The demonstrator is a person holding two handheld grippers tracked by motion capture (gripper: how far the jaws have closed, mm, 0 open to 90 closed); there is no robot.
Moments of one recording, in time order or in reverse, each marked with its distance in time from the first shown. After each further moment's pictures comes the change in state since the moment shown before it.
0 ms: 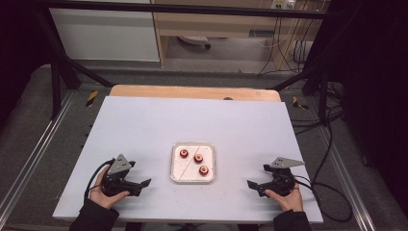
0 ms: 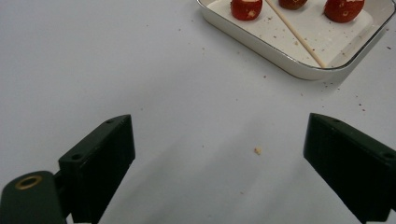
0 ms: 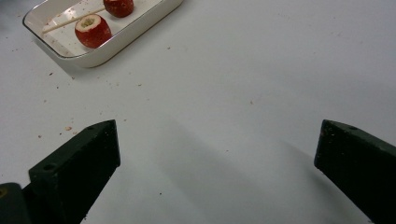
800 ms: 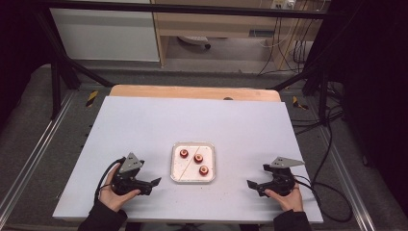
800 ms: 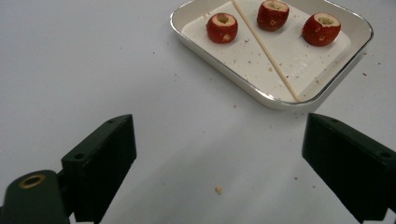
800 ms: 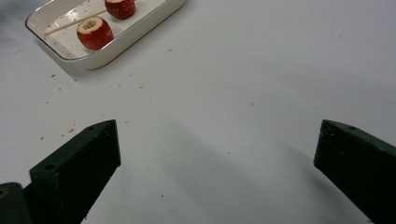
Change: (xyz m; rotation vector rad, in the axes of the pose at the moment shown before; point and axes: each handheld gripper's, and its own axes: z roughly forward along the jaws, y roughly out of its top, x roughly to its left) left arm -0.025 0.025 0.010 0.011 0.002 -0.005; right arm 0.000 0.001 0.000 0.000 0.002 -0.002
